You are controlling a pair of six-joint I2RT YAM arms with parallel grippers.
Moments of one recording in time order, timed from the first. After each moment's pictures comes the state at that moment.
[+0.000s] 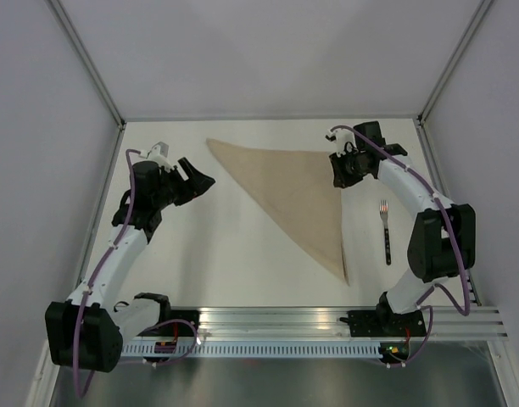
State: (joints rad) left arm -0.12 1.06 0.80 -0.19 0.30 -0.61; right arm 0.18 1.70 1.36 -0.65 -0.28 -0.26
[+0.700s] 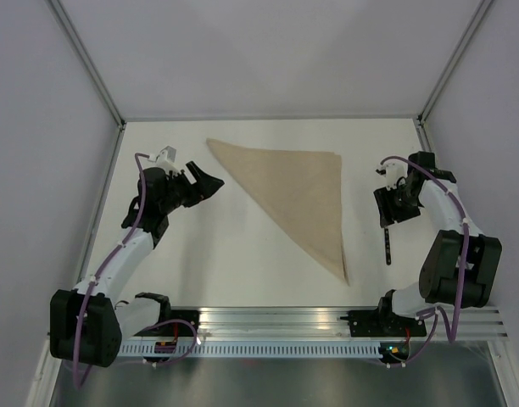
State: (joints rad) left arm -0.16 1.12 0.68 0.05 0.35 -0.67; right arm -0.20 1.48 1.07 -0.90 -0.19 -0.47
